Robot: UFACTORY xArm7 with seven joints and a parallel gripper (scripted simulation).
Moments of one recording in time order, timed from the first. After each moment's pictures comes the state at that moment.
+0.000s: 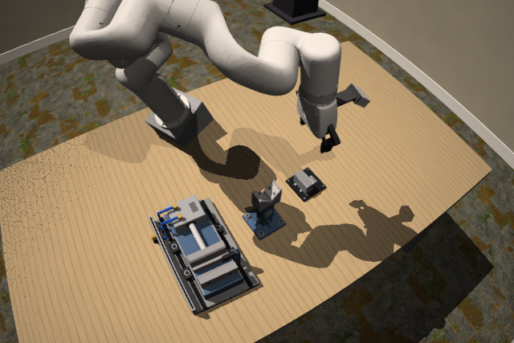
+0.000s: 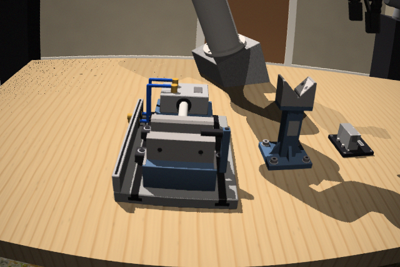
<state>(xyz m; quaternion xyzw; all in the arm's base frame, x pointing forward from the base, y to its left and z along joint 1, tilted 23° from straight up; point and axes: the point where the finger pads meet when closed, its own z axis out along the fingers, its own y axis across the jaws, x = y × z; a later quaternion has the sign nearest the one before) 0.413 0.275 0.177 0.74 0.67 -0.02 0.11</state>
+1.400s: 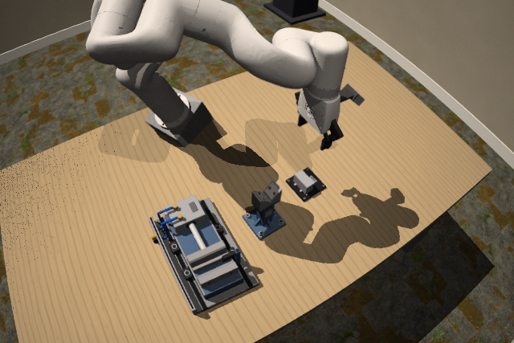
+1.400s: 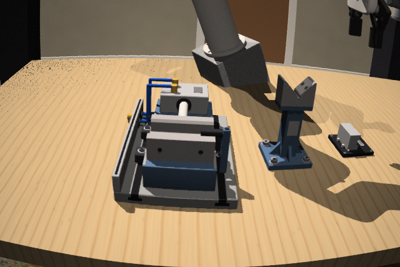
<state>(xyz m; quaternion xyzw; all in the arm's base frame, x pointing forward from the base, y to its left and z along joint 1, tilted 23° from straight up) 0.394 0.283 0.133 0.69 0.70 -0.06 0.17</state>
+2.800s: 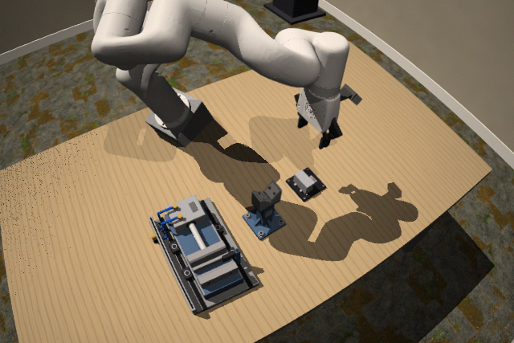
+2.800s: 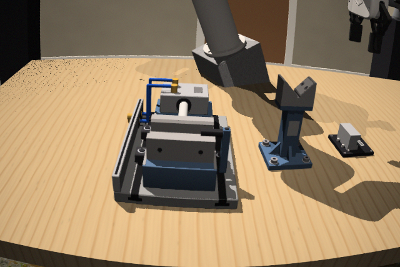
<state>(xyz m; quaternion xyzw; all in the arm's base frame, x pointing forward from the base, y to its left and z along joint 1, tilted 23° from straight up) 0.387 0.284 0.119 0.68 0.71 -0.08 0.18</state>
